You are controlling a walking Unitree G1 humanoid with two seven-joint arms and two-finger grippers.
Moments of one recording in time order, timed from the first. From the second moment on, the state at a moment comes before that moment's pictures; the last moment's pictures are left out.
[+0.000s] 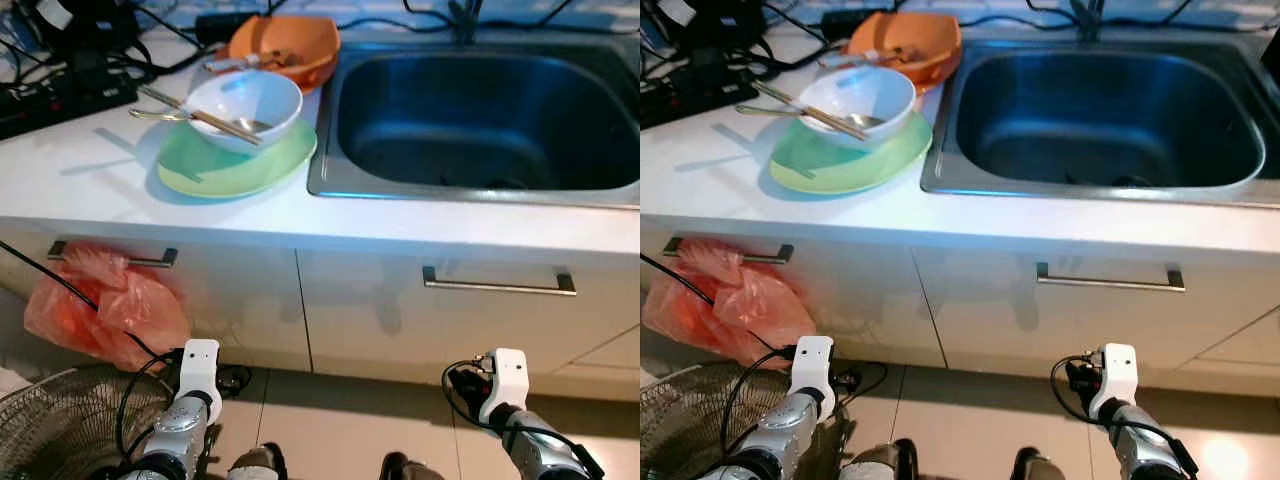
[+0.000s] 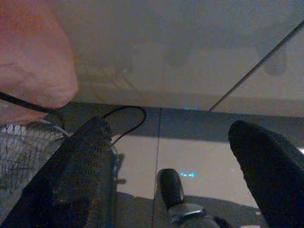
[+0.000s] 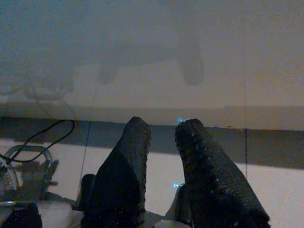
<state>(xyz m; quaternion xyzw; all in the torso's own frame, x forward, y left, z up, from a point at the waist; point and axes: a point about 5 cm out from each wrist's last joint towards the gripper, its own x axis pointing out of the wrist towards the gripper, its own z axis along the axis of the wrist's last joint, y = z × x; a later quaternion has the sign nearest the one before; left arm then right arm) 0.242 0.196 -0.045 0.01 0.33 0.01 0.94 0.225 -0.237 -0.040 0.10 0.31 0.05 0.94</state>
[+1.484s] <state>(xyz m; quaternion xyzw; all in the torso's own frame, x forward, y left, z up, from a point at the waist) 0.232 0.204 -0.050 0.00 0.34 0.03 0.94 0.224 -0.239 -0.041 0.10 0.32 0.05 0.94</state>
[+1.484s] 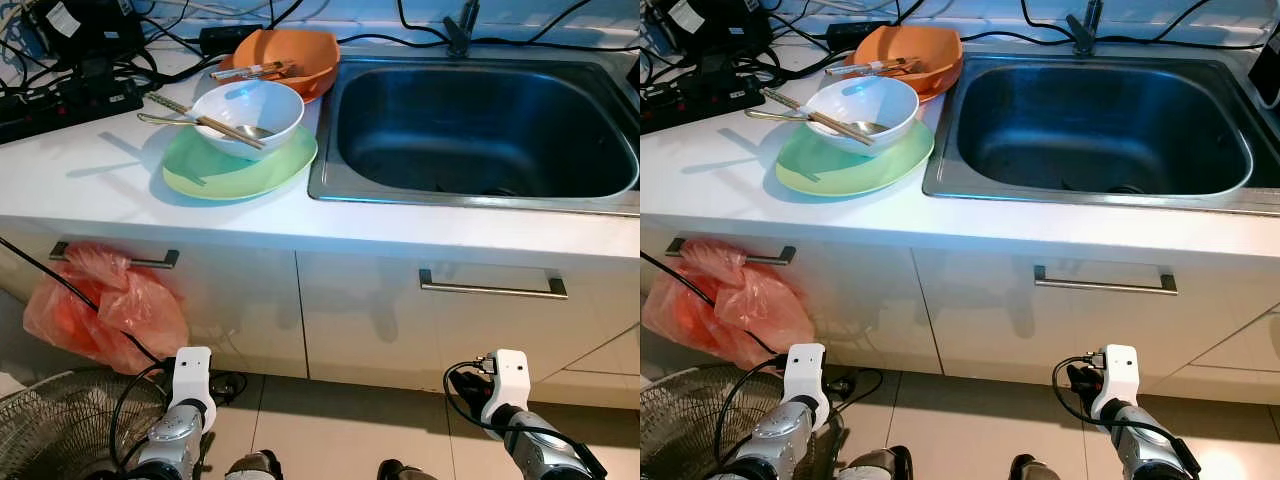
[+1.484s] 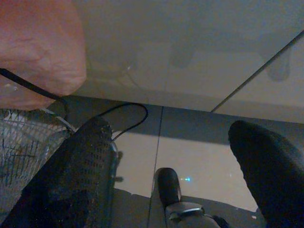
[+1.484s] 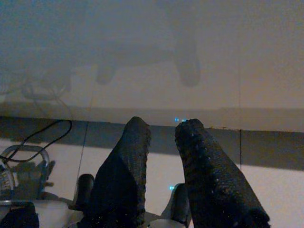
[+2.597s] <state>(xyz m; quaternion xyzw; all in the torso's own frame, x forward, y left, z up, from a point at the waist) 0.224 0.186 -0.059 -0.02 0.36 0.01 0.93 0.220 -0.243 -0.043 0.10 0.32 0.02 0.94</state>
